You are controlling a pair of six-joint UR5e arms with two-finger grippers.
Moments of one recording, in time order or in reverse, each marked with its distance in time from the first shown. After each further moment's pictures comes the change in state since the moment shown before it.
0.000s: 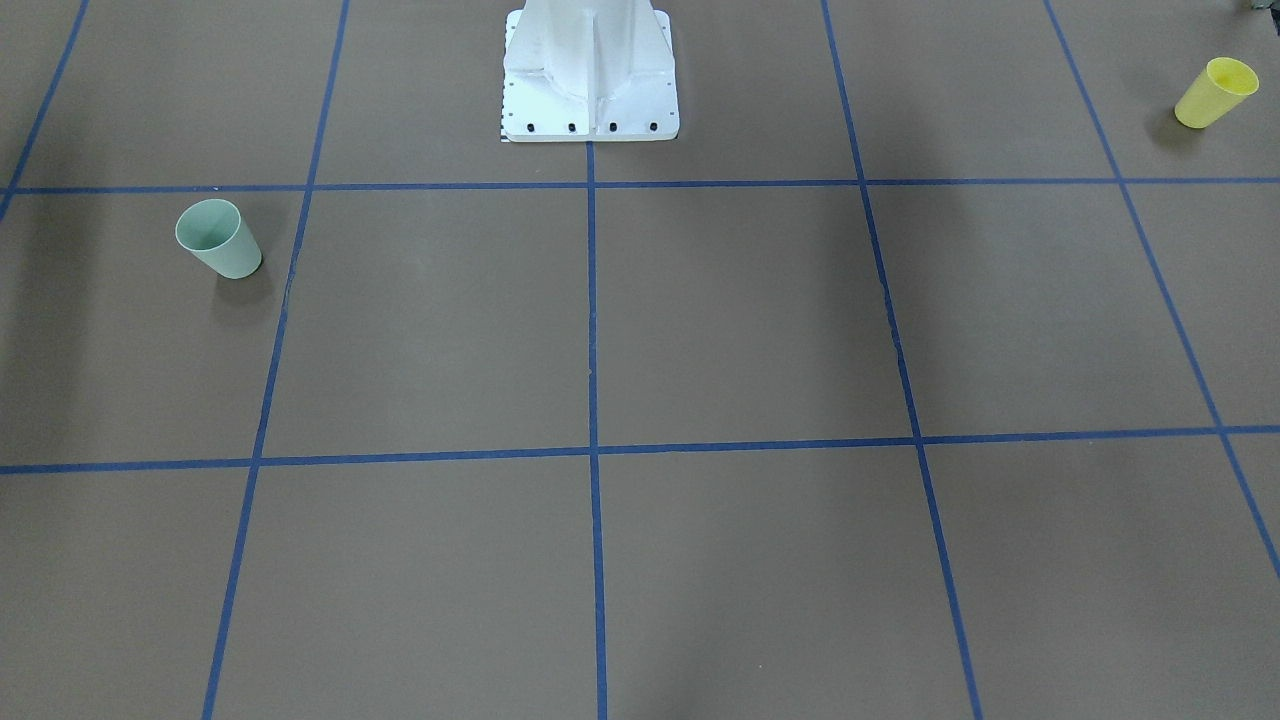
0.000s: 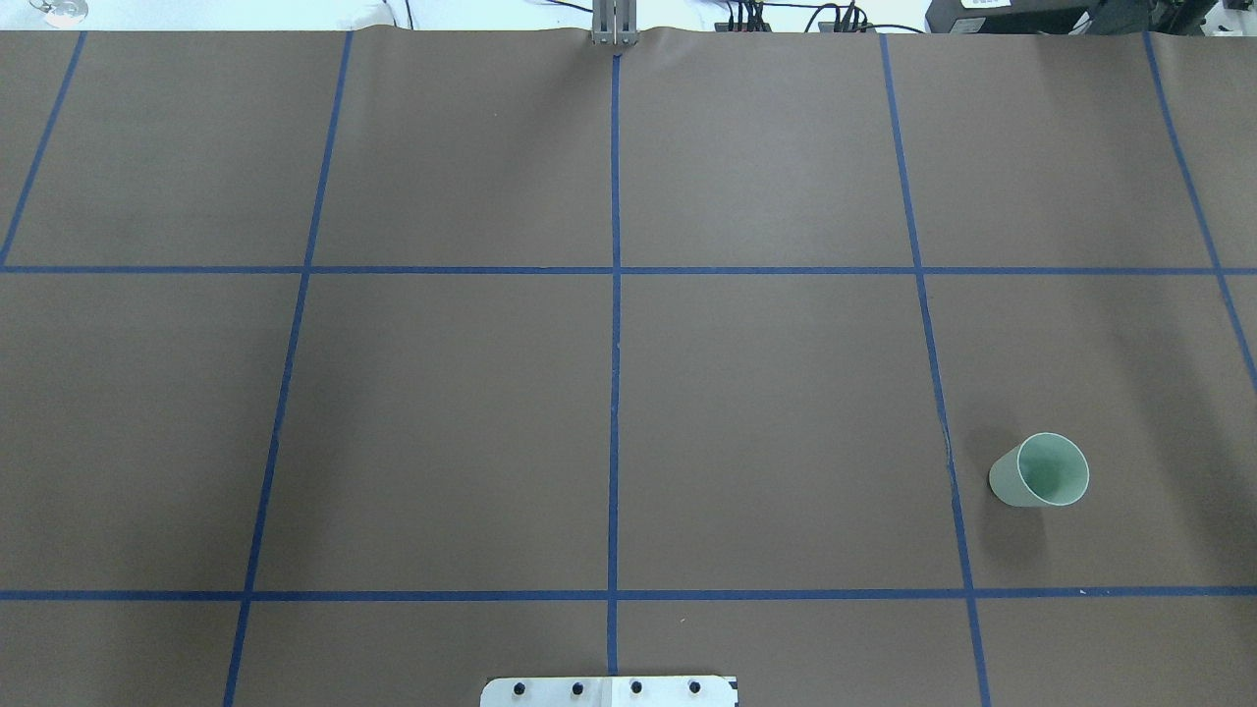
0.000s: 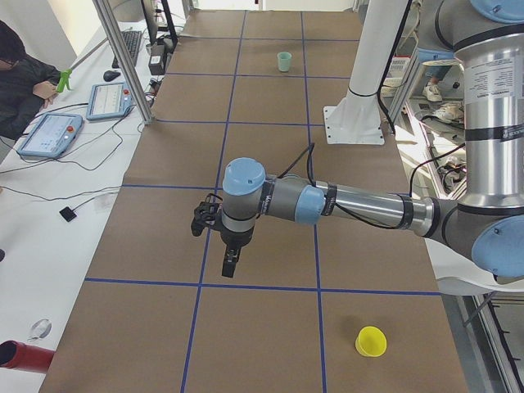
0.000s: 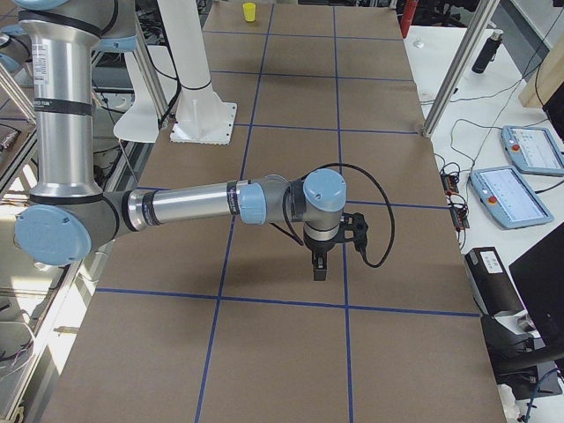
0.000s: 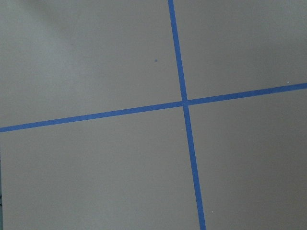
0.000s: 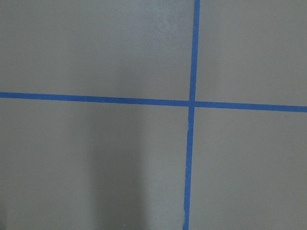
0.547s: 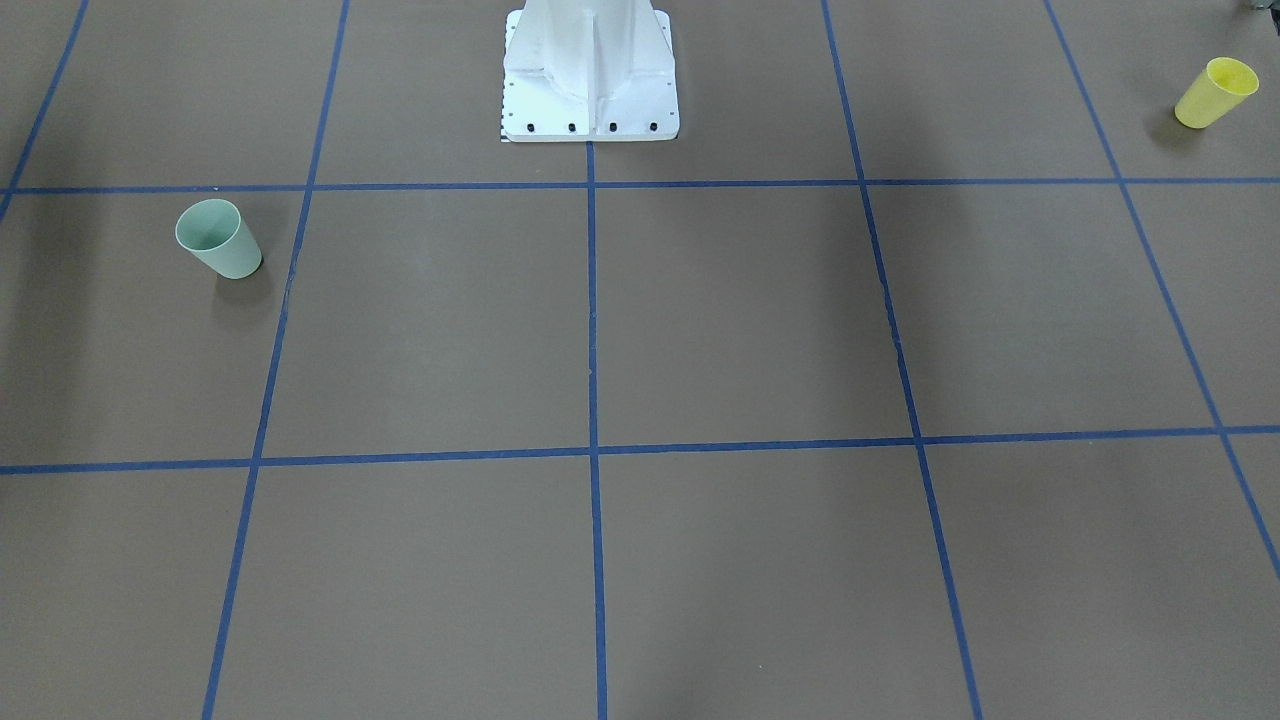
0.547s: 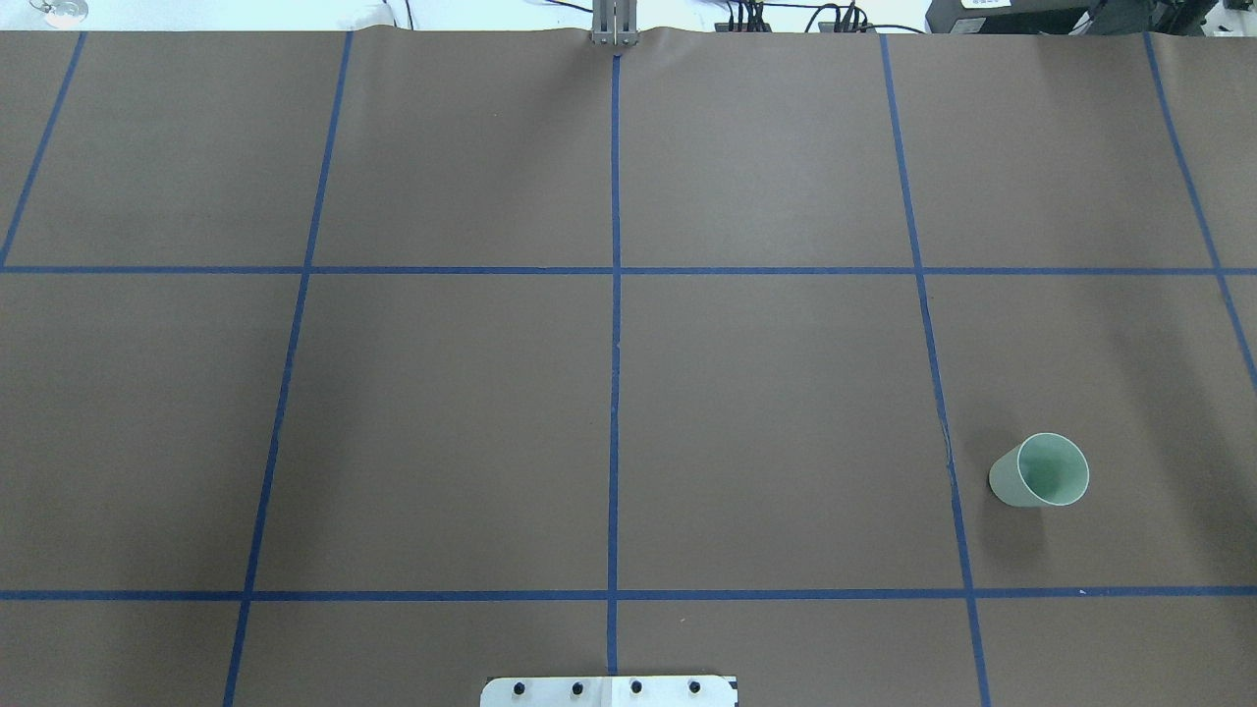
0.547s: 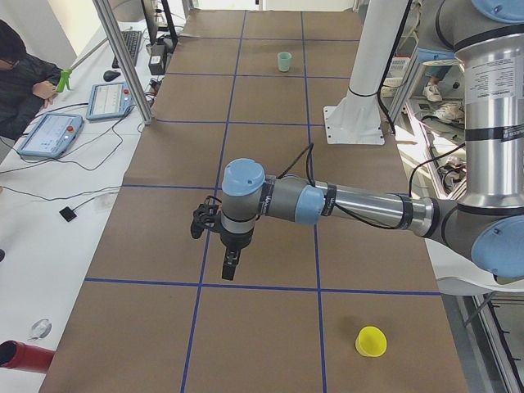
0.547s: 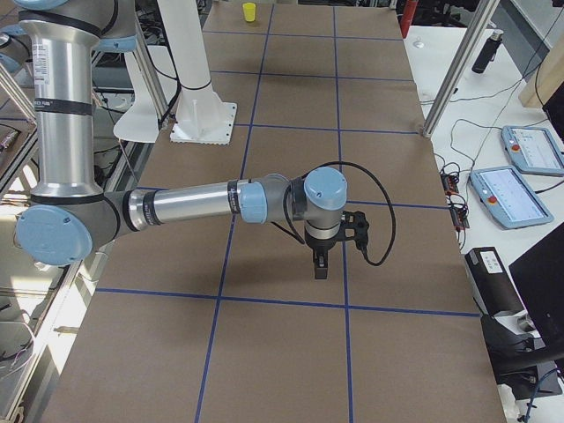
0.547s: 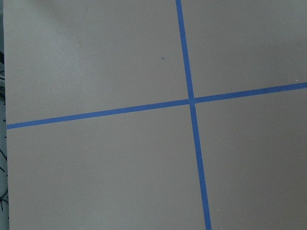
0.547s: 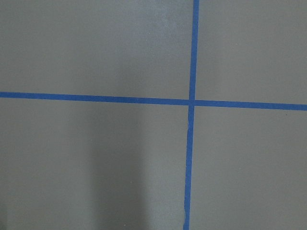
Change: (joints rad) left arm -0.001 0.008 0.003 -0.004 0.000 -0.010; right arm 0.000 0.008 0.004 0.001 0.002 0.003
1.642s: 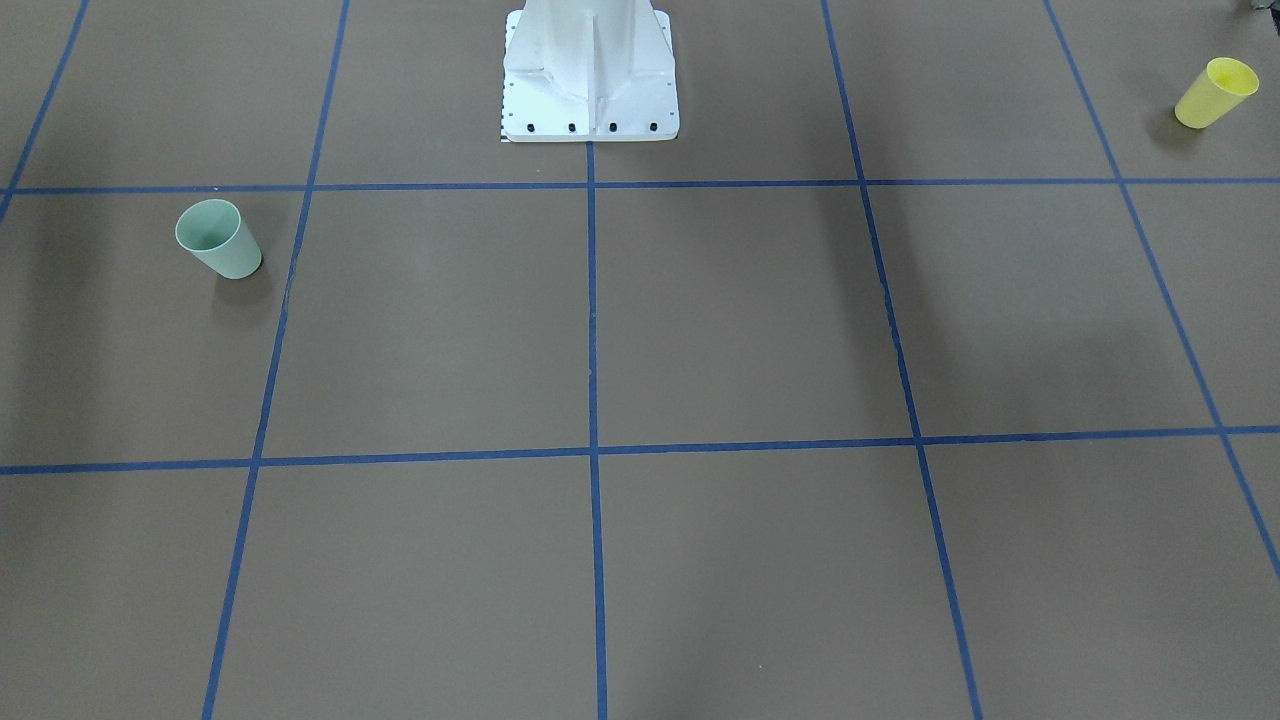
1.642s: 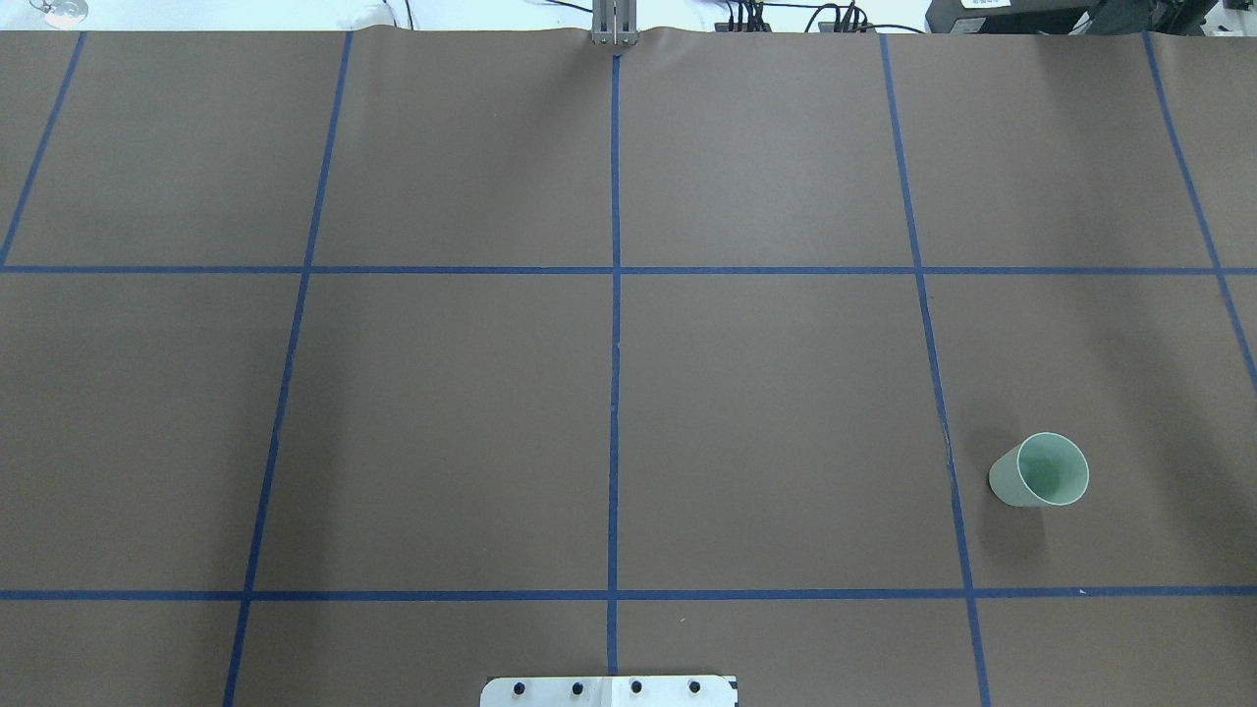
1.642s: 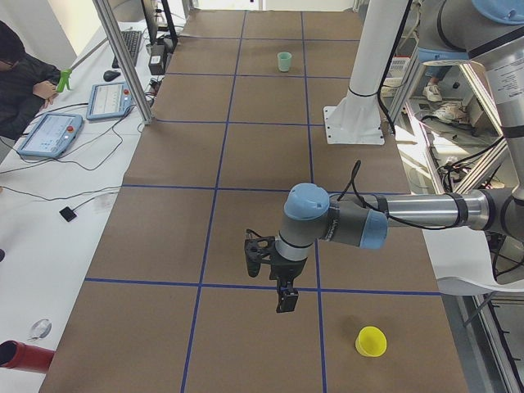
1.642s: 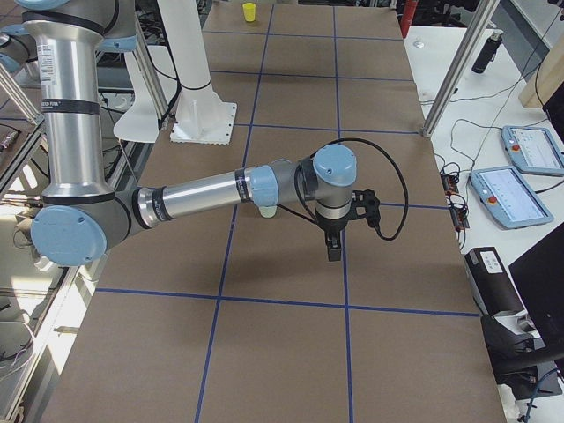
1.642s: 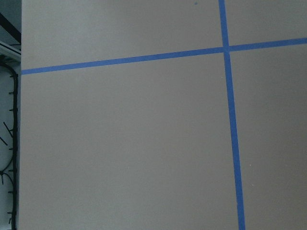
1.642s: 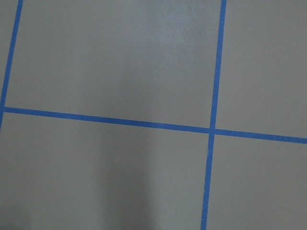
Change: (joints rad) left arm 0.027 0.324 -0.184 -0.125 0.202 -0.402; right arm -0.014 0.052 0.033 -0.010 -0.001 0.011
